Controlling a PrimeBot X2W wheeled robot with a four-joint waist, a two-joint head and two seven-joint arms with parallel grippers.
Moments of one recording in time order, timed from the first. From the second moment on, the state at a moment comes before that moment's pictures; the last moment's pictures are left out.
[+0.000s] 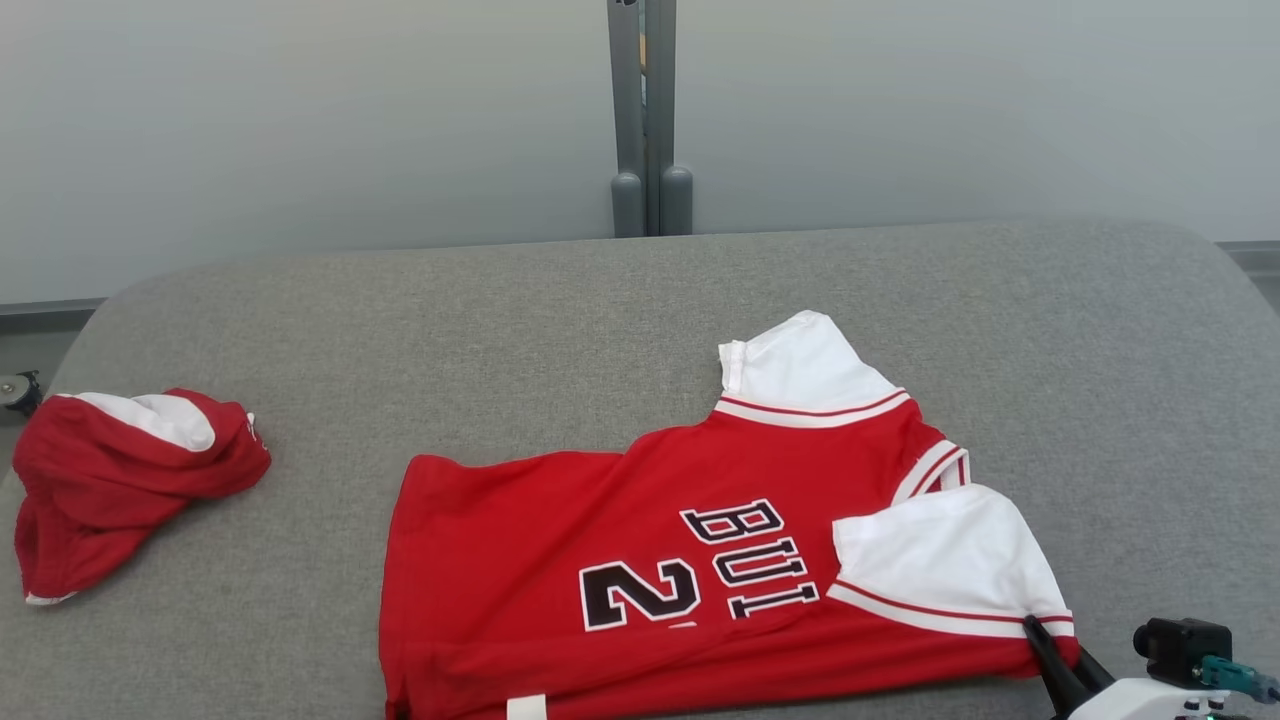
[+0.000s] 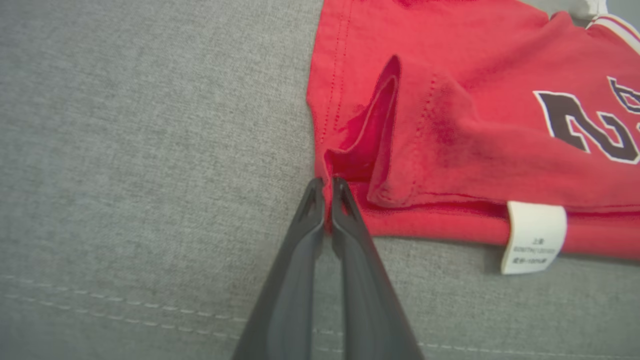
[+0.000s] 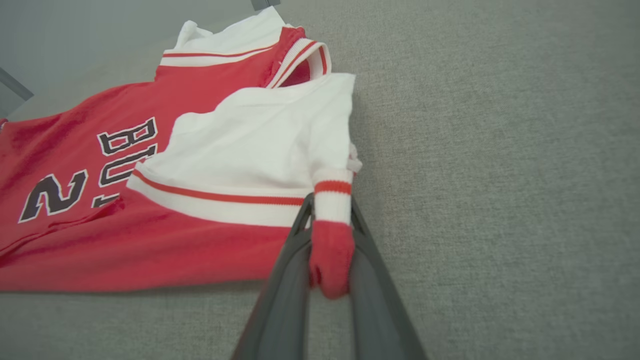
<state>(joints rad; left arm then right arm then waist) -0.01 0.04 -0.12 0.79 -0.39 -0.07 -0.27 -0.05 -0.36 0.35 0.61 0.69 0.13 -0.26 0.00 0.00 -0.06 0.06</state>
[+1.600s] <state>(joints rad) -0.38 0.05 -0.13 0.74 -0.36 0.00 -0.26 -0.42 -0.36 0.26 0.53 0.56 0.13 -0.26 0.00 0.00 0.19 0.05</state>
